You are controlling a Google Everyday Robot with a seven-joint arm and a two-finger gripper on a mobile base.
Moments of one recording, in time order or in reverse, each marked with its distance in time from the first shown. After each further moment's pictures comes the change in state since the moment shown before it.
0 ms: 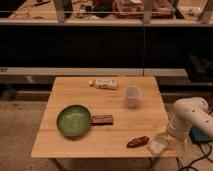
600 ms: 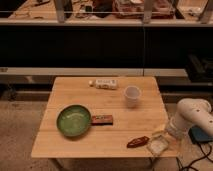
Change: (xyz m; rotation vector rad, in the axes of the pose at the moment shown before) arm 0.005 -0.015 0.001 0.130 -0.021 -0.010
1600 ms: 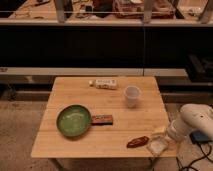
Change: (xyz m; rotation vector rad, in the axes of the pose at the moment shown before) arm -0.002 -0.001 0.014 0.060 0.028 -0.010
